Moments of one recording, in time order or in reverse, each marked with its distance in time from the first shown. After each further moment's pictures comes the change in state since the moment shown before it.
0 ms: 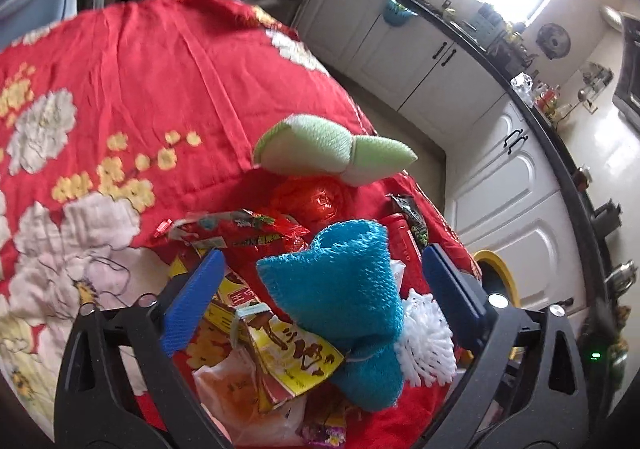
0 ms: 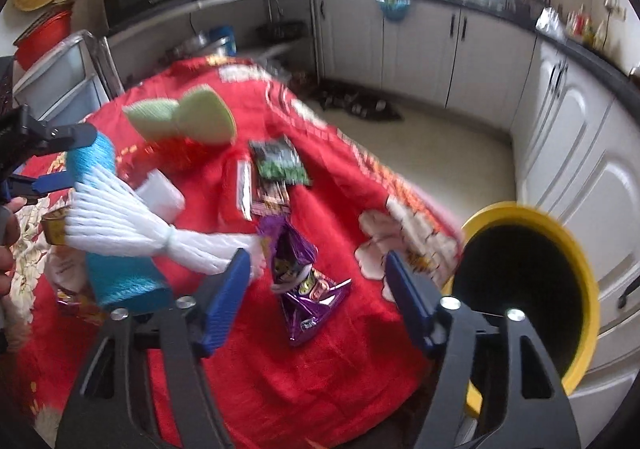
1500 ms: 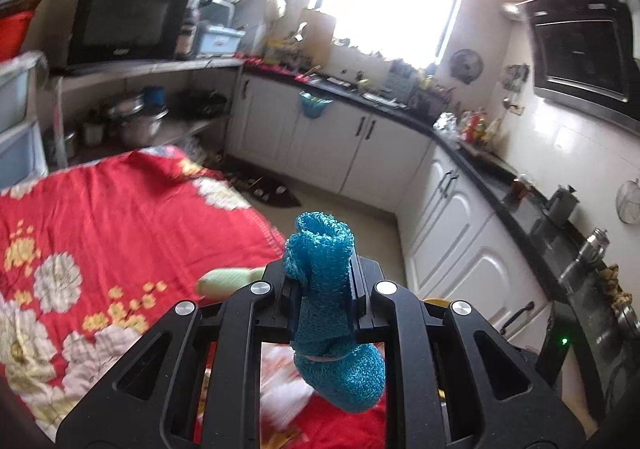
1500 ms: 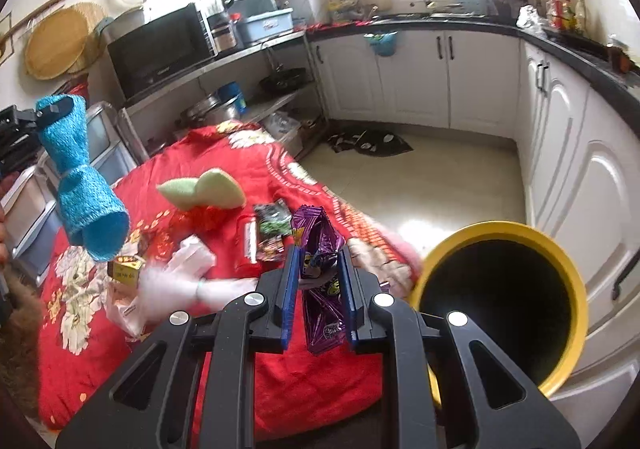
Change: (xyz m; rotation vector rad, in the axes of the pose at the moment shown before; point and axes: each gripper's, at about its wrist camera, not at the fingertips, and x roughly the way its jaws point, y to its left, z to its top) left arm -0.124 -0.112 0.017 0.312 -0.365 -0.118; right arm -0.097 -0.055 0.007 0.114 -0.180 0.084
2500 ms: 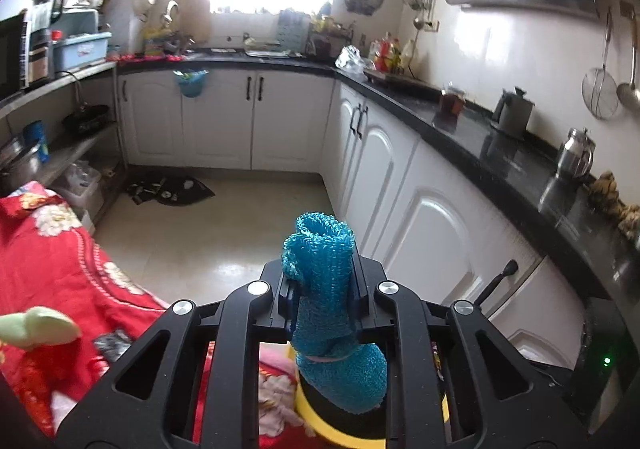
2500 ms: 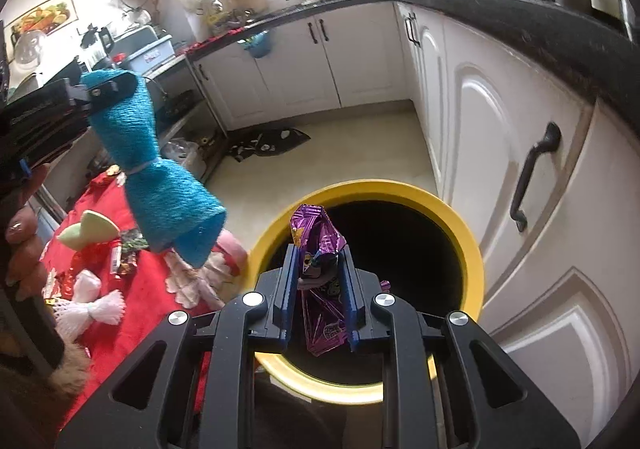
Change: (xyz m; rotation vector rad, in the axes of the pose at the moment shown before) left arm 0.189 -0.207 -0.068 0.278 0.133 -0.214; right arm -0.024 -0.145 -0.042 0.282 0.007 -0.248
